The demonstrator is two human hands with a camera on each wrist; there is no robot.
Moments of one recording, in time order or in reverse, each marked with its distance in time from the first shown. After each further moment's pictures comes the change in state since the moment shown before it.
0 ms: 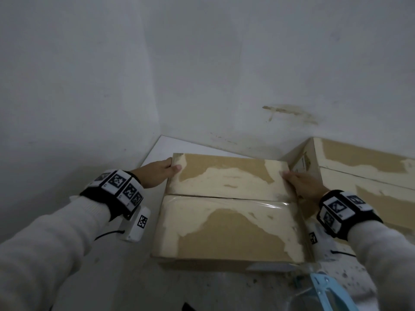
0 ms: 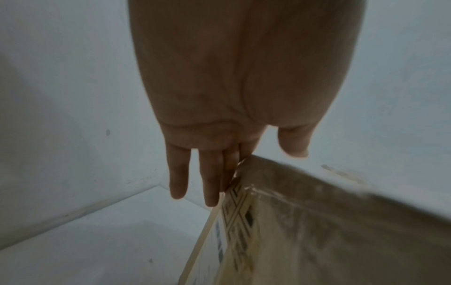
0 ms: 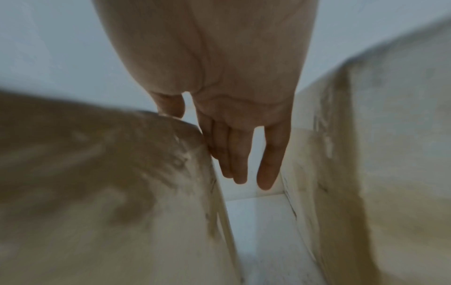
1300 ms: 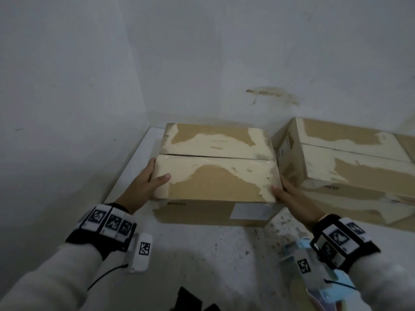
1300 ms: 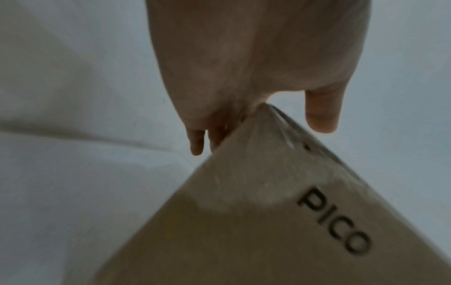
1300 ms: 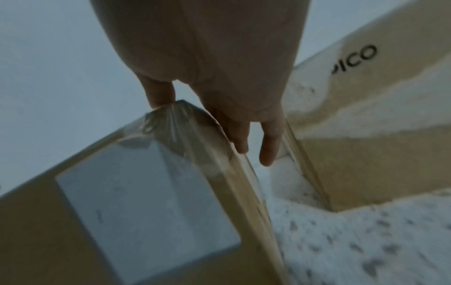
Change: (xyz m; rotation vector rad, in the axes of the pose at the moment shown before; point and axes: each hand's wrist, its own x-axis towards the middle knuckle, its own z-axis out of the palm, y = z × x) left_hand -0.057 0.003 0.067 -0.629 0.307 -0.038; right_hand -0.084 0.043 0.051 0.591 -0.071 -0.155
